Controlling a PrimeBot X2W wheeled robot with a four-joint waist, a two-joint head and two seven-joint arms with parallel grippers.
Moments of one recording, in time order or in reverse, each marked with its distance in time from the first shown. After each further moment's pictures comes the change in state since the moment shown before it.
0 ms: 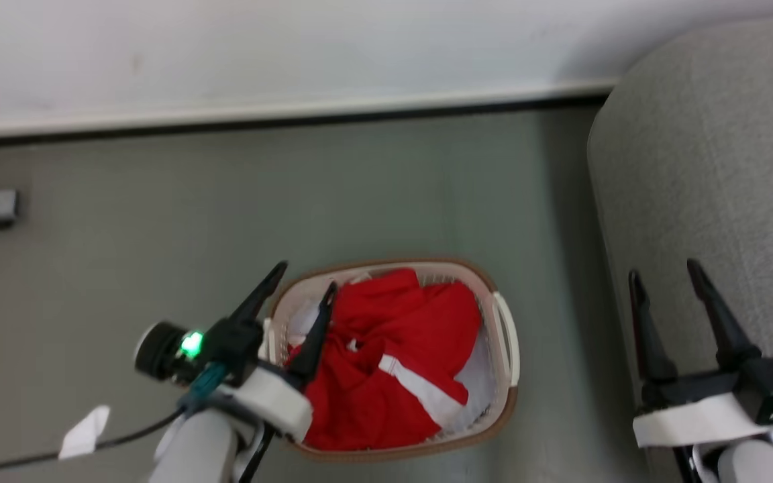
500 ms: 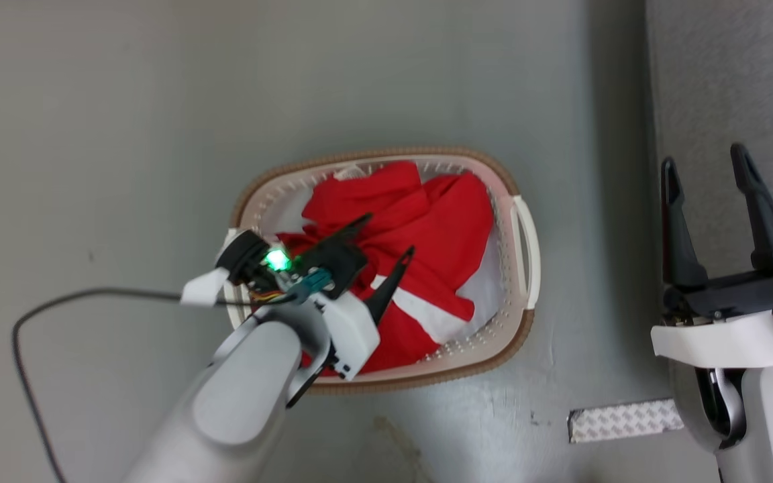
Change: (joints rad) left arm -0.394 0.015 -0.352 0.297 -0.069 -0.004 0.109; right arm -0.208 -0.001 -0.026 -0.072 -0.021 0.000 0.000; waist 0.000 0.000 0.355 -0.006
